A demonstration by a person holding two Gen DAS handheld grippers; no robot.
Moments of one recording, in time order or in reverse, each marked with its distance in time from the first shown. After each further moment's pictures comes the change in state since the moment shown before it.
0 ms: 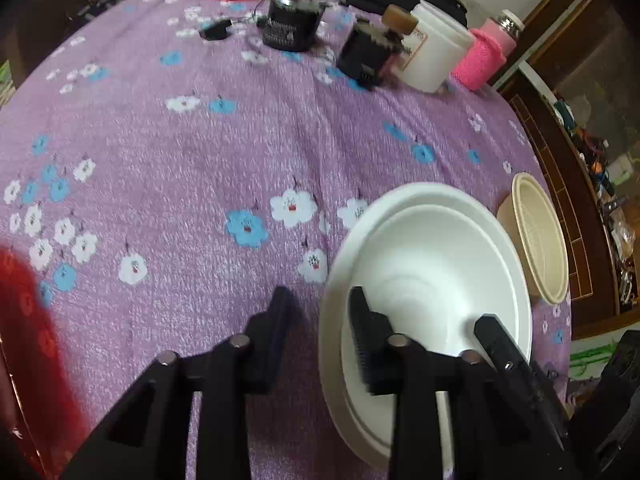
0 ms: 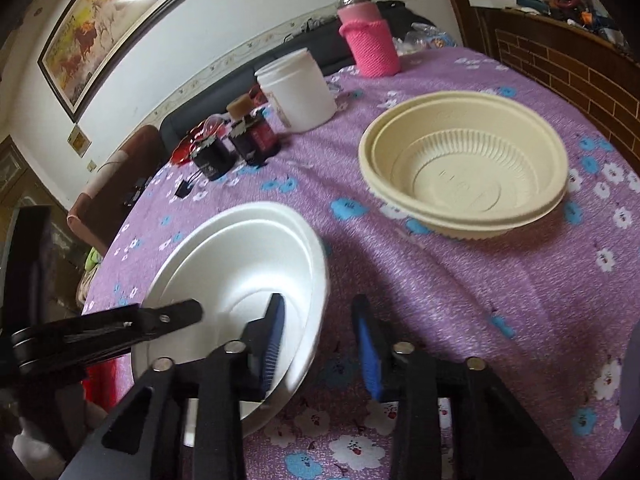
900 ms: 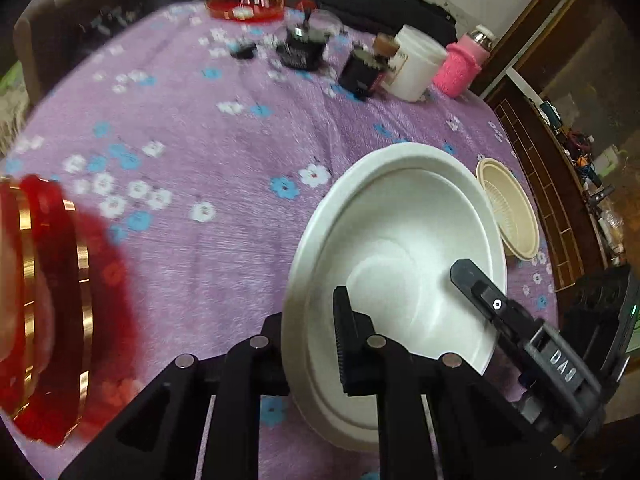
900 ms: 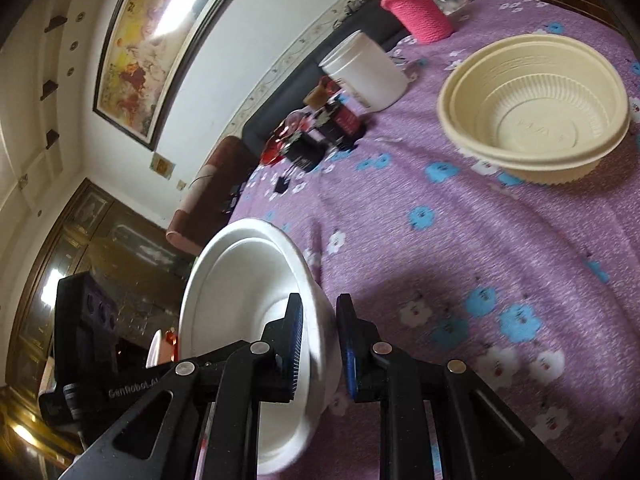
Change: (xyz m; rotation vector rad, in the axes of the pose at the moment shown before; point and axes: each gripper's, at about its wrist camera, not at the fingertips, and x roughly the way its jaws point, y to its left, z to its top) left arm -0.072 0.013 -0.049 0.029 -0.061 0.020; right arm -0.013 0.006 -0.011 0.140 0.049 0.431
